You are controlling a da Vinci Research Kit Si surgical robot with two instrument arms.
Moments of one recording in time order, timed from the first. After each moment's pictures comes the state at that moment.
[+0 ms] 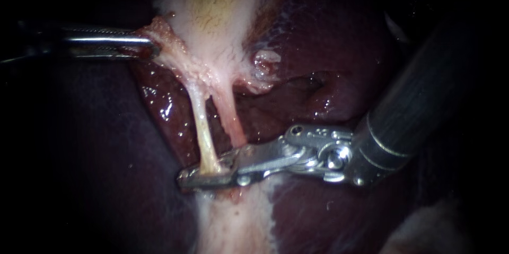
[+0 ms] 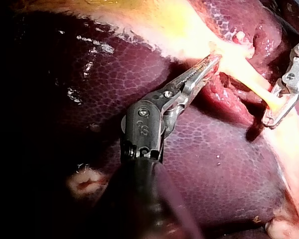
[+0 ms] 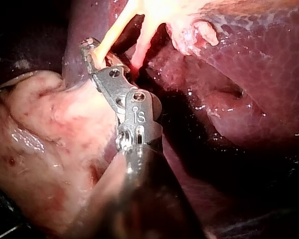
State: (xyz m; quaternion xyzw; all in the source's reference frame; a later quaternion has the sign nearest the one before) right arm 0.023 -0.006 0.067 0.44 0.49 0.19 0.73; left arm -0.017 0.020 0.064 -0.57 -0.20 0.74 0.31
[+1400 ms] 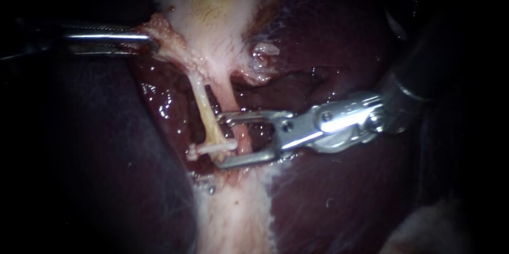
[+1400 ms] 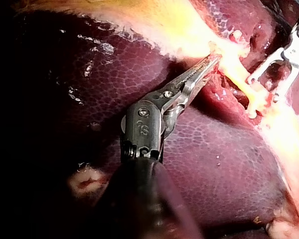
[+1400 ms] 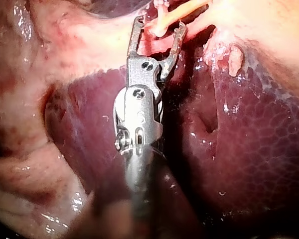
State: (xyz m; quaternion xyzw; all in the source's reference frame) right arm 0.016 -0.002 0.068 0.20 0.58 0.07 0.79; left arm -0.017 0.020 0.064 -0.57 -0.20 0.74 0.31
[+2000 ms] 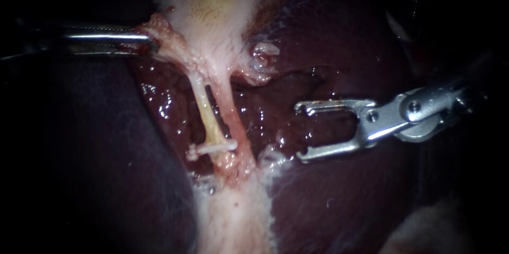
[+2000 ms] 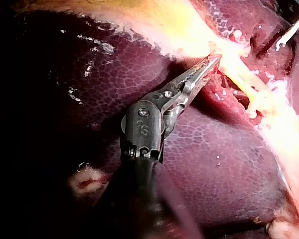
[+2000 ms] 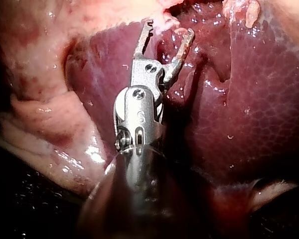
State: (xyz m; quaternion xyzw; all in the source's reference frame) right arm 0.005 -0.001 0.065 0.19 0.56 0.06 0.80; left arm -0.017 0.020 0.064 -0.57 -0.20 0.74 0.31
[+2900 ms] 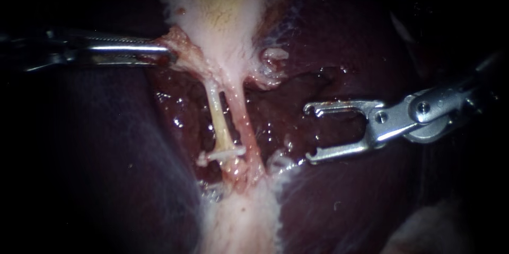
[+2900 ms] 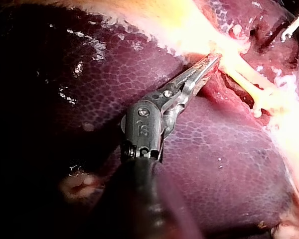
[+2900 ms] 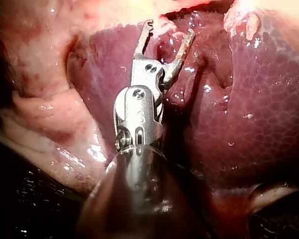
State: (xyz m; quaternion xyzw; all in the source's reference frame) right arm 0.005 -0.001 0.065 0.19 0.56 0.06 0.80; left arm -0.020 0.019 0.069 -0.57 -0.19 0.74 0.30
